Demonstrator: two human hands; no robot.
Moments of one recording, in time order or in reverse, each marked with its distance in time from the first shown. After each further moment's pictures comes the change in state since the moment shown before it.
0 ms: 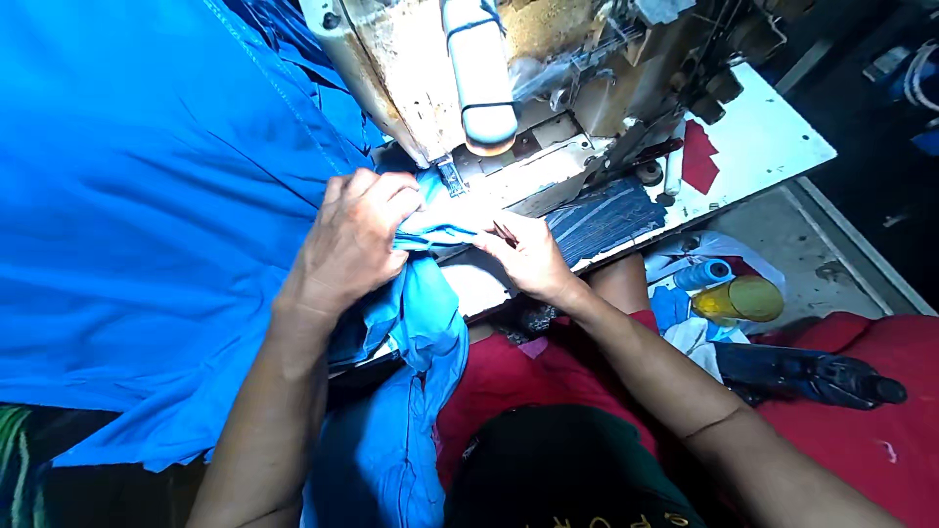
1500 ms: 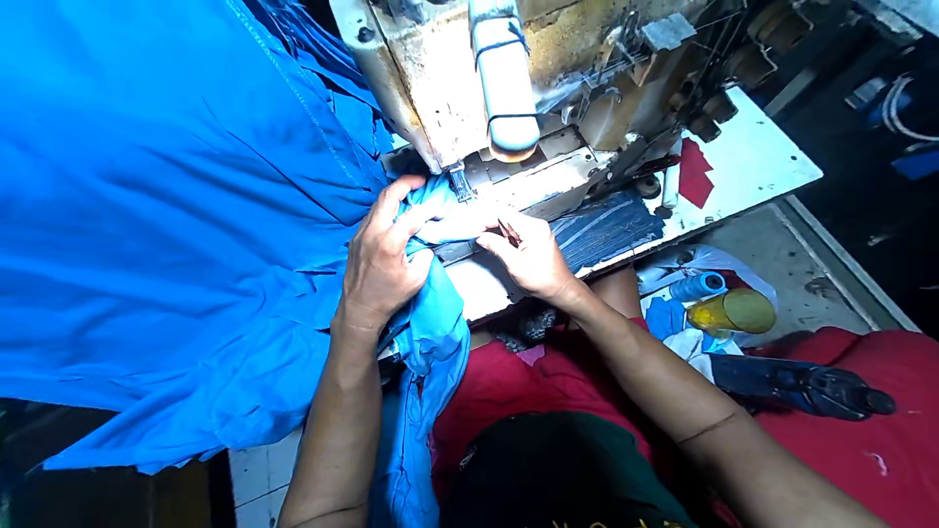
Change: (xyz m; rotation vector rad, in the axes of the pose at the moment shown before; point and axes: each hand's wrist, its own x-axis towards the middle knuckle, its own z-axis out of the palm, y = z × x) left_hand -0.023 0.029 0.039 -0.263 0.275 -0.226; right_hand 0.002 -0.004 0.000 -0.006 -0.004 -0.016
